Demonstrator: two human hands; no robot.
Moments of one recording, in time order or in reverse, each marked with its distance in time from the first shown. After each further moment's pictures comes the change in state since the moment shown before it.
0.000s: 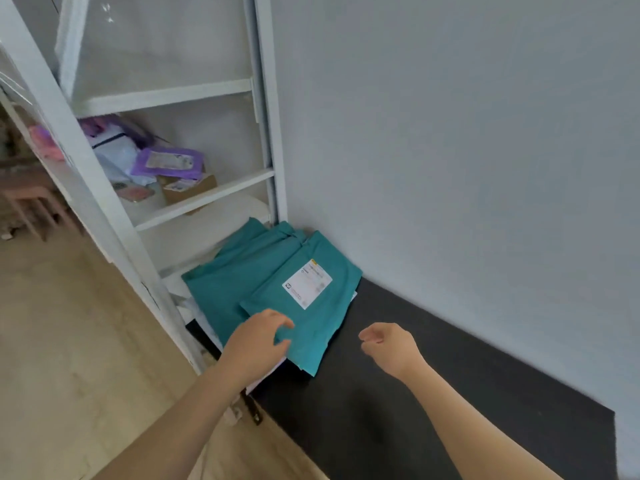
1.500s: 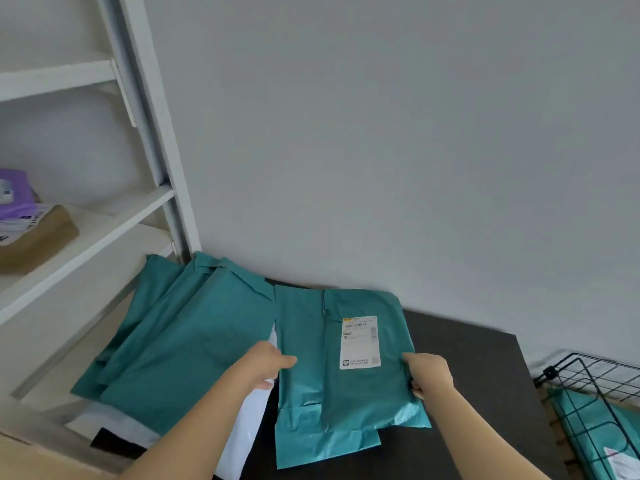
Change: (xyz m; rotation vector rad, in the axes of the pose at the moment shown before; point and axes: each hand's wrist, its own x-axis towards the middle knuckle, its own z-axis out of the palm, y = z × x) left_hand 0.140 -0.017 0.033 -0.566 -0.672 -0.301; right_hand 0.012 0.036 0.005 0.631 0.588 0.892
